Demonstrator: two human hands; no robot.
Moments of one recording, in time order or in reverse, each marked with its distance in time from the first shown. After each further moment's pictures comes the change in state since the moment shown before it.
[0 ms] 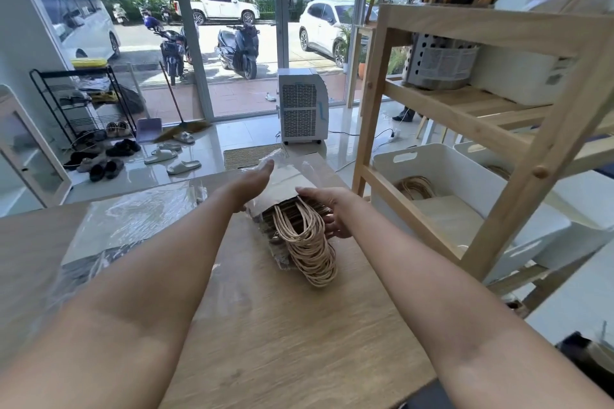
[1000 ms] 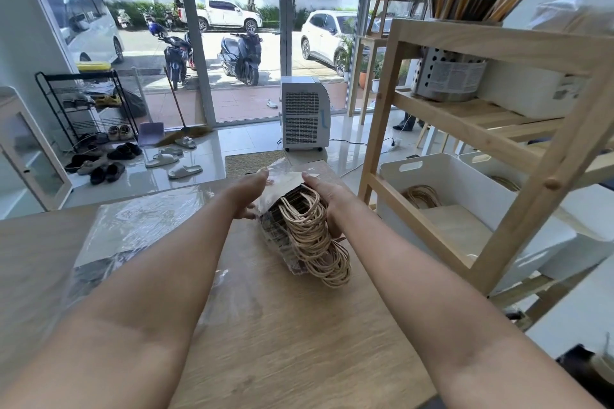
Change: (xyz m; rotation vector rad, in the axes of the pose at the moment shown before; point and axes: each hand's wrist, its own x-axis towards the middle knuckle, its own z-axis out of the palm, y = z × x) left_hand 0.008 -0.014 -0.021 -0.258 -0.047 -0.057; right_hand -0.020 -0.024 0.028 0.393 -0.026 -0.080
